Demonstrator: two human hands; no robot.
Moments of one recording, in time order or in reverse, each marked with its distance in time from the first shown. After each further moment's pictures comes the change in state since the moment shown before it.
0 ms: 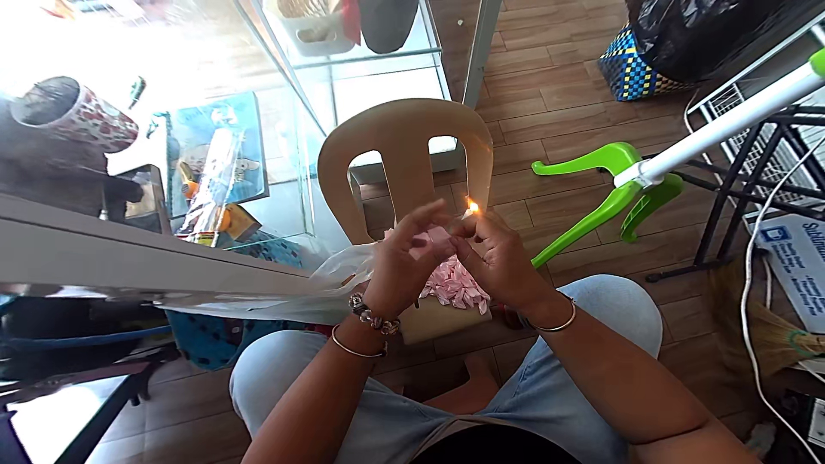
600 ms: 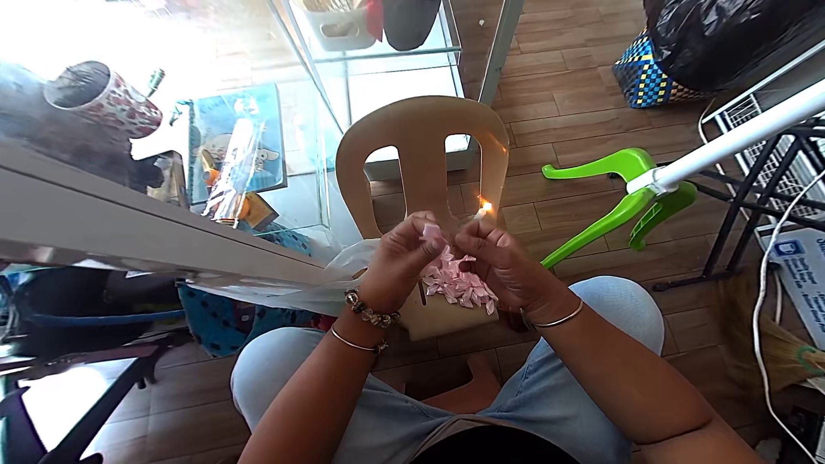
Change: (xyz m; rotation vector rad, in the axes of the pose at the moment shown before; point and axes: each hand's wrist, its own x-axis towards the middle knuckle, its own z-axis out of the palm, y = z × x) left_hand -0.012 -0.008 -0.016 -0.543 0.013 -0.098; right_hand 0.003 -0.015 0.005 1.004 -0.210 0.608
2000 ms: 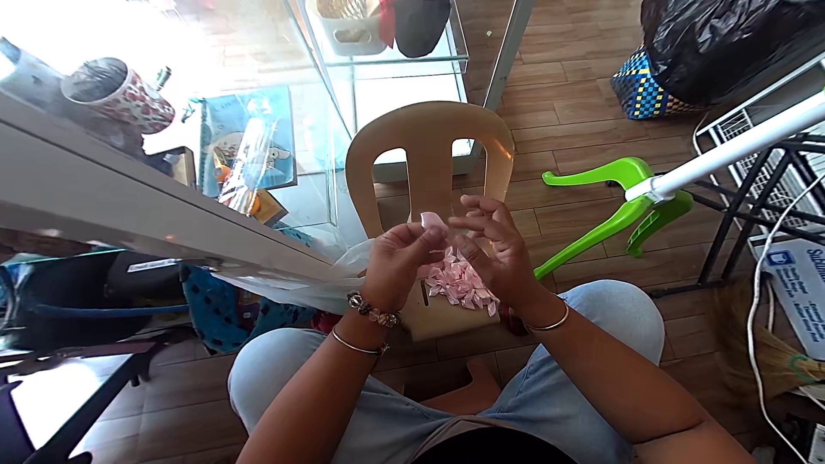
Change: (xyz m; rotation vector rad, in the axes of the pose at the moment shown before) left_hand -0.006 0.019 0.009 -0.015 0.317 -0.287; right_hand 0.012 0.016 0.003 -0.804 0.166 -0.654
